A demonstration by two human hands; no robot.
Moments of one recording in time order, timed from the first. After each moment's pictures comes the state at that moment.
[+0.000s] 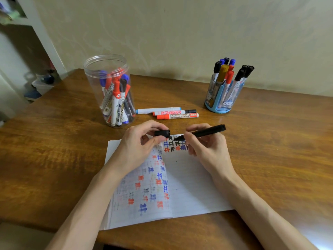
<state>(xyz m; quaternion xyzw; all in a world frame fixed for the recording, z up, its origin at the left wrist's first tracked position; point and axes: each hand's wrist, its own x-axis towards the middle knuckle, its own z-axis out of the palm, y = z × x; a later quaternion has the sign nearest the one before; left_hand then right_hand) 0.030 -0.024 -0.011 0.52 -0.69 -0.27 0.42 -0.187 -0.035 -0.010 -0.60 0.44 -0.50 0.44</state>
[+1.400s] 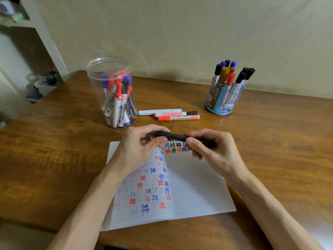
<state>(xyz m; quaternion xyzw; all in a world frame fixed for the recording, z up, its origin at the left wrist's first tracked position) 0.028 -0.015 -0.001 0.51 -0.68 -0.28 0.46 -0.213 -0.038 0.000 -0.70 0.39 -0.41 0.43</state>
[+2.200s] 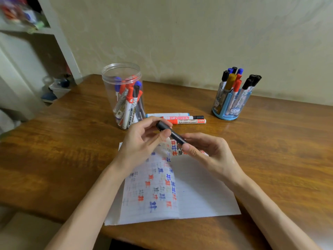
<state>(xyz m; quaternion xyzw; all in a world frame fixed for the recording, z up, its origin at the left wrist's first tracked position) 0.030 -0.007 0.017 0.46 -0.61 -0.36 0.53 -0.198 -0.040 -0.002 -0.74 0.34 -0.38 0.44</state>
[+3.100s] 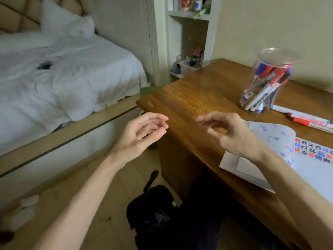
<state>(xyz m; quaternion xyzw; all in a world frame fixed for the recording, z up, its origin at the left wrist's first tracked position) 0.182 0.272 0.024 0.65 -0.47 -0.20 0.57 0.009 0.042 0.019 -0.89 0.08 -0.23 0.40</state>
